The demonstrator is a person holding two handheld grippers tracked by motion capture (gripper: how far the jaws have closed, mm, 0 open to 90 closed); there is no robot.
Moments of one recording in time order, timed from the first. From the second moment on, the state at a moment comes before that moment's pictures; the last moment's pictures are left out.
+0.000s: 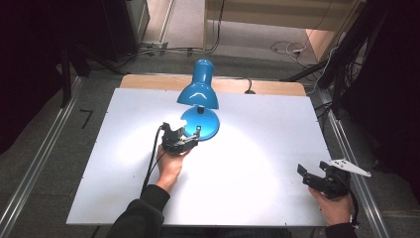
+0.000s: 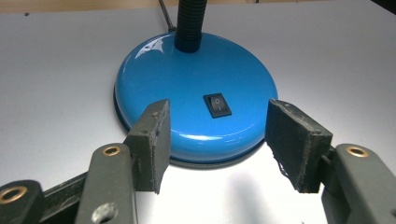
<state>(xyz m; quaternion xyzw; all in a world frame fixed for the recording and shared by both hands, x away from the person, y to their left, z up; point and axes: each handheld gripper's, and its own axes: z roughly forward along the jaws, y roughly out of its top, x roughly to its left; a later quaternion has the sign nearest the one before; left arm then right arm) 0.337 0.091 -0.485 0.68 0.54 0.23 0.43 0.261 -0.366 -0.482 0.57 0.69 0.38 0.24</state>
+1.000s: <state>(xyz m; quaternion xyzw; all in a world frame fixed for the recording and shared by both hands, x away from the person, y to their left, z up) 0.306 0.129 -0.486 0.68 0.54 0.23 0.43 0.260 -0.366 -0.482 0.57 0.69 0.38 0.24</state>
